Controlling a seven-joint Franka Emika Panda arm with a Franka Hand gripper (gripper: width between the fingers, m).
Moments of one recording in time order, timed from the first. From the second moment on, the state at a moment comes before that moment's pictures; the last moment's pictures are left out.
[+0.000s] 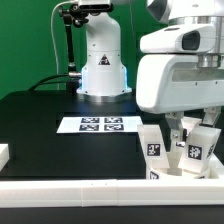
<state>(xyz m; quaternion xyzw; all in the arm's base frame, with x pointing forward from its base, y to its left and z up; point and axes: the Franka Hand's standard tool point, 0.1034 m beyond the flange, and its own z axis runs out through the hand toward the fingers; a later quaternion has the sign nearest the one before) 0.646 0.096 0.083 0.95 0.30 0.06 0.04</state>
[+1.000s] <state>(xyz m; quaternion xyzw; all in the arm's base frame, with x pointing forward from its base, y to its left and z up) 0.649 0.080 0.082 1.00 0.02 0.08 0.00</state>
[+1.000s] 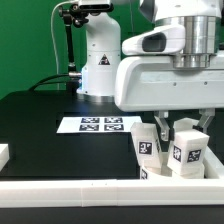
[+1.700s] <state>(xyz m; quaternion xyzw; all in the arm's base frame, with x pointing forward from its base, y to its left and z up) 0.650 0.081 0.083 0.97 -0.23 0.09 -0.02</state>
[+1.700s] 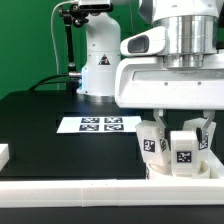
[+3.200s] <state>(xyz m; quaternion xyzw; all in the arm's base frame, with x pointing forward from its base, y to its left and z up) 0.644 0.101 0.081 0.63 -0.77 0.04 -0.10</state>
